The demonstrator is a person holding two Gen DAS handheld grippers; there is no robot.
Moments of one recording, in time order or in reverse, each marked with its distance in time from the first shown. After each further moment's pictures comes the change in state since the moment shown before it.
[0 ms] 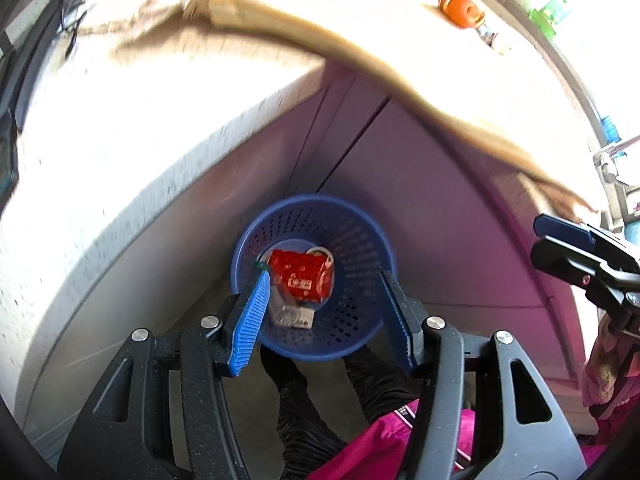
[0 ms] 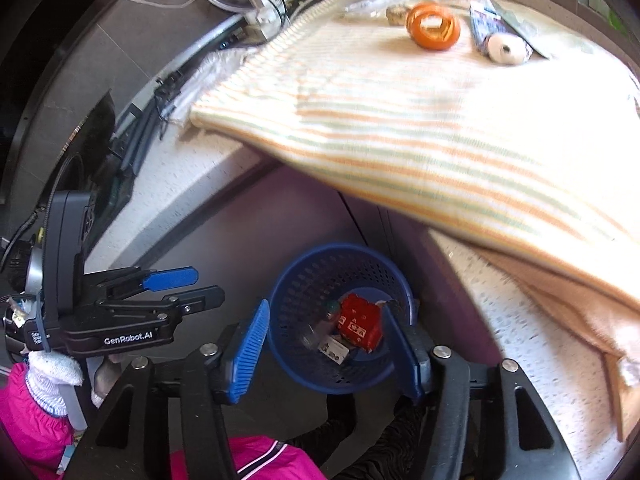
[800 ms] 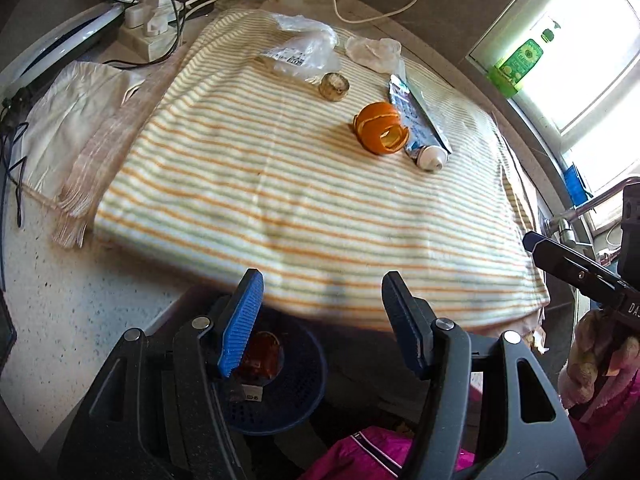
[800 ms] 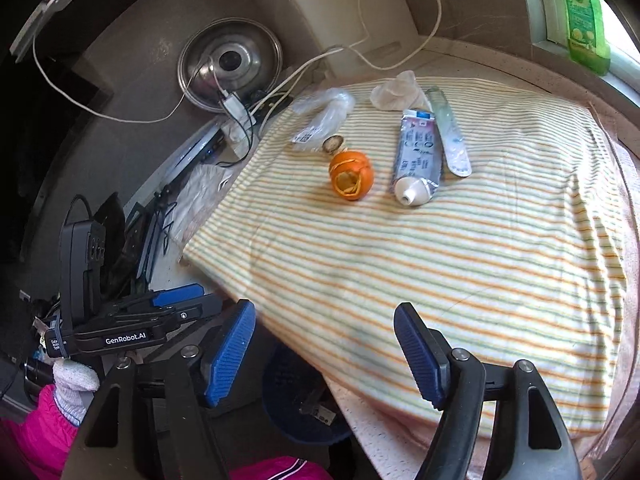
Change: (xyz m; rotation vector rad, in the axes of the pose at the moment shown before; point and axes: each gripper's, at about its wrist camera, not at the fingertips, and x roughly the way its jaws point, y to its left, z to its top) left arm -0.024 -0.075 0.105 0.024 -0.162 -0.100; right arm -0.093 -0.083 0.083 0.073 -0.207 0.033
